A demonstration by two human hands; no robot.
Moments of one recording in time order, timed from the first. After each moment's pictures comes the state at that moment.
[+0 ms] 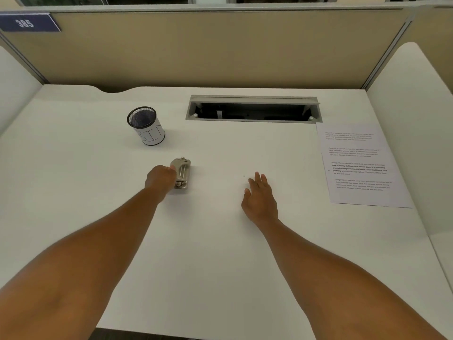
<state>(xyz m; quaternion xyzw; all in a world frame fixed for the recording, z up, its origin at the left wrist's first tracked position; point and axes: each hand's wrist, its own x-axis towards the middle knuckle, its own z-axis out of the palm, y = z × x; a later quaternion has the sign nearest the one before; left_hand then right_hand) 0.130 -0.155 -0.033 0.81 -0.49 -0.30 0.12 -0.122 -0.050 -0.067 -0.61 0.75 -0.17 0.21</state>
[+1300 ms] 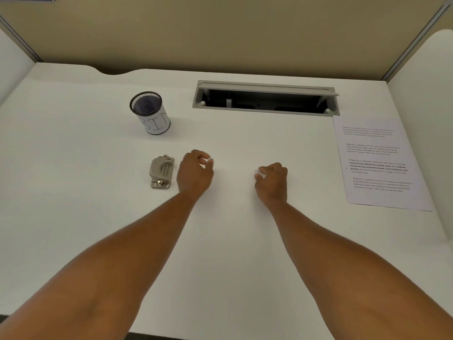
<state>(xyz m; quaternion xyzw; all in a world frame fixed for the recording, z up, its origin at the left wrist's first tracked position) 0.072 -0.137 -0.044 0.72 -0.57 -0.27 0.29 -0.120 -0.097 -0.075 -0.48 0.78 -0.31 0.24</state>
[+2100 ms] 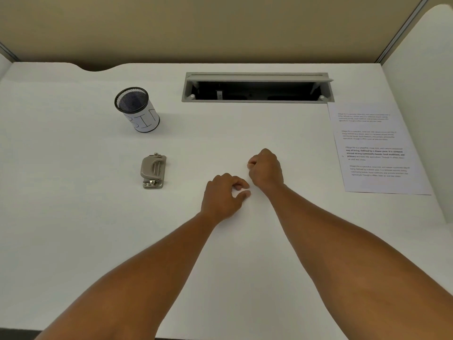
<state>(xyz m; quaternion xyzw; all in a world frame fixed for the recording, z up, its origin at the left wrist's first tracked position) 0.026 -0.084 -0.078 0.55 -0.75 -0.33 0.17 -0.122 -0.118 -0.053 -0.51 0.79 -0.19 0.27</state>
